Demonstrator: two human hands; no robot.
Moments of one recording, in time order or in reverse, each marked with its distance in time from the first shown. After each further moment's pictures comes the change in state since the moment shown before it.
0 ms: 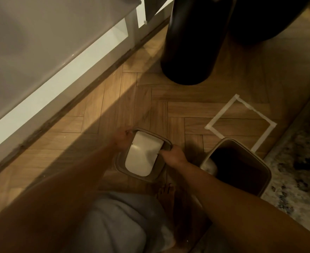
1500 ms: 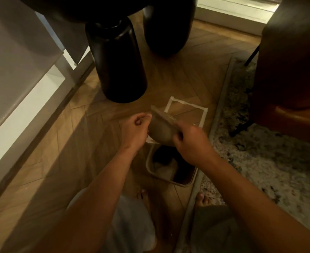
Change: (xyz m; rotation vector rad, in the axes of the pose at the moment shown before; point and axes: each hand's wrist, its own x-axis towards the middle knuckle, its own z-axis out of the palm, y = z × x) left_hand -0.102 0.298 0.082 -0.550 0.060 0.092; right_hand -0.208 0.033 -0.224 -0.338 0.603 -0.649
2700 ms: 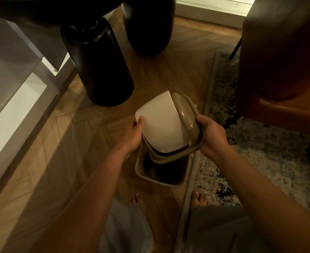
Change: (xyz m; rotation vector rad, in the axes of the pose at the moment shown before) left_hand 0.012 -0.007 0.026 0.162 -0.289 -0.160; right_hand 0.016 0.087 -0.019 1.296 0.362 0.866
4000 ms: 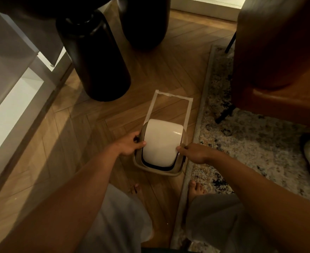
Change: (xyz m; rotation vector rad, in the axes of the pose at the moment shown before) left_hand 0.004 -0.044 -0.010 0.497 -0.367 0.009; right_hand 0.002 0.055 -0.046 -1.516 -0.521 0.066
